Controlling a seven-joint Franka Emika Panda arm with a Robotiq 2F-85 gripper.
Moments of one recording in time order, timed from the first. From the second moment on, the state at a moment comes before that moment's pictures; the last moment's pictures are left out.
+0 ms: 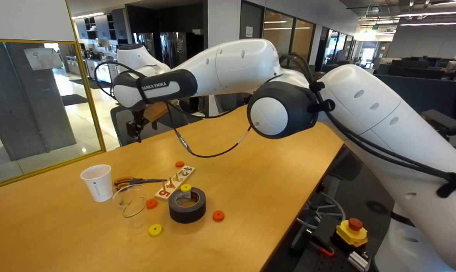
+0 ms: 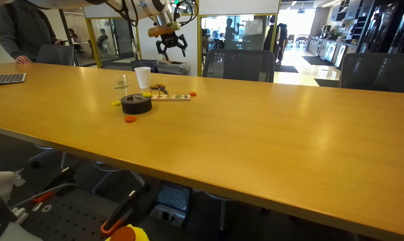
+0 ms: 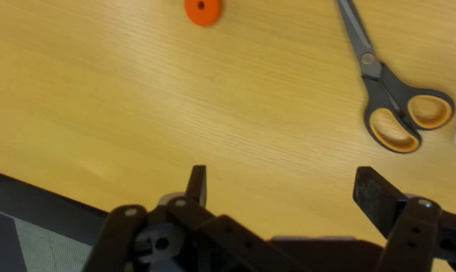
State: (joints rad) arm 0.22 0.92 -0.07 -0.86 -0.19 2.03 -0.07
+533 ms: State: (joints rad) arm 0.06 0.92 -0.05 -1.00 -0.14 2.03 -0.06
